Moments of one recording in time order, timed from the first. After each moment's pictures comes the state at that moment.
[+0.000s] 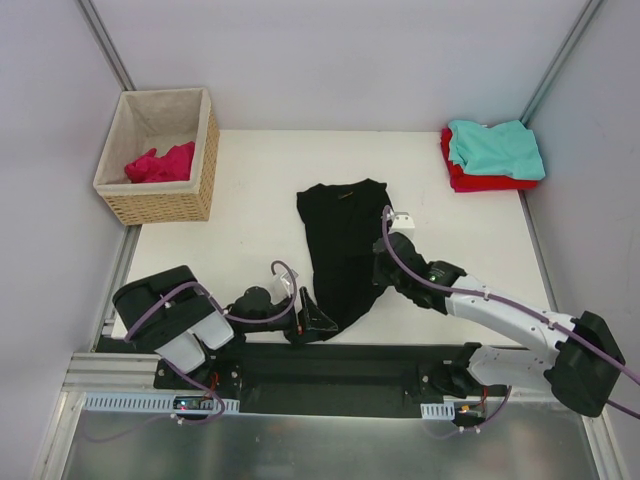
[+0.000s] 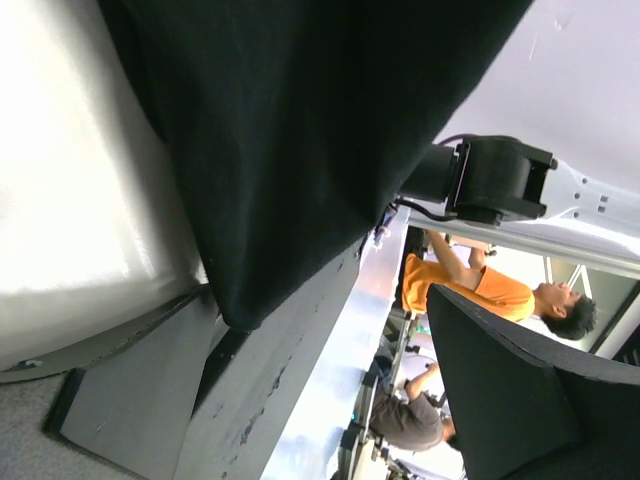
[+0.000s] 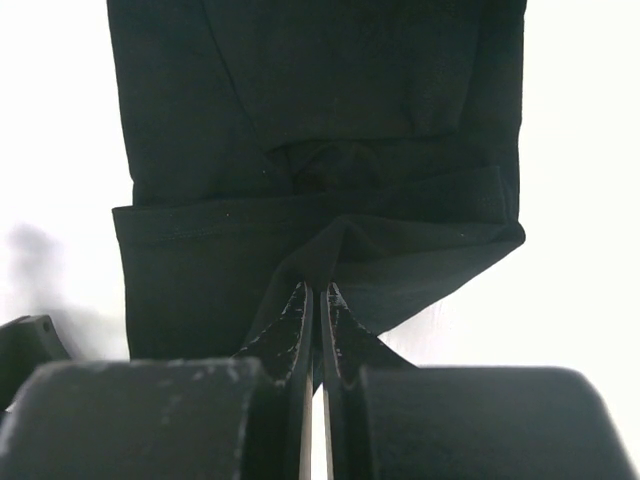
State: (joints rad) left arm -0.91 1.57 0.06 1.13 0.43 -1.35; right arm 0.88 1.14 0.74 -0.40 0.41 0.63
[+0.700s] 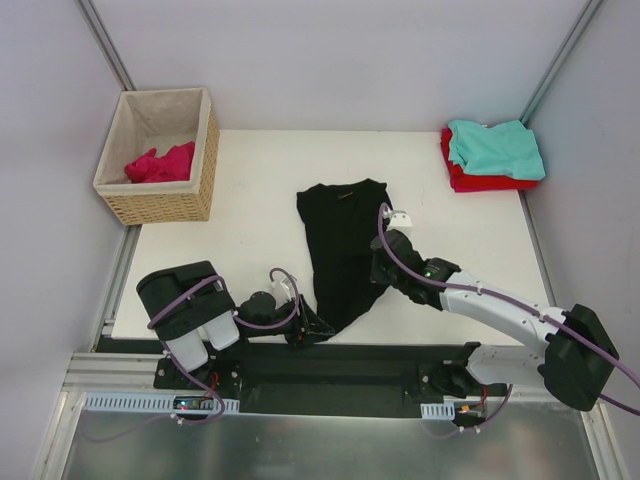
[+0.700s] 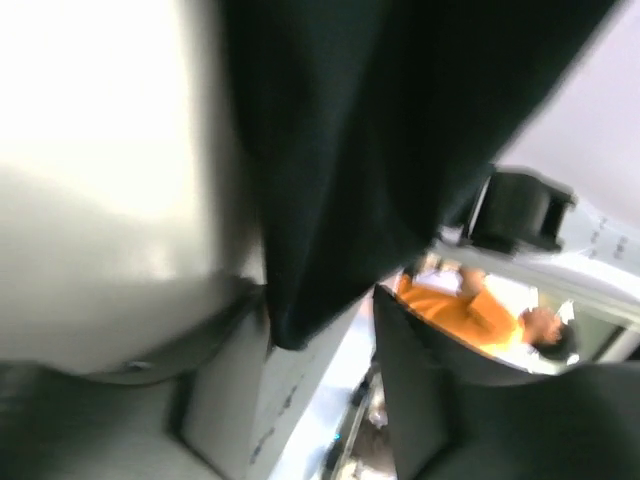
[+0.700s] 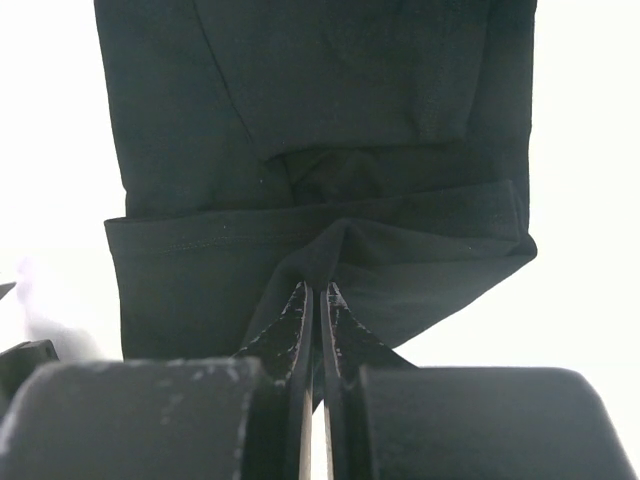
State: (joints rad) left arm -0.96 1.70 0.06 1.23 0.34 -1.45; right arm 0.86 1.20 0.74 -0.36 0.39 0.63
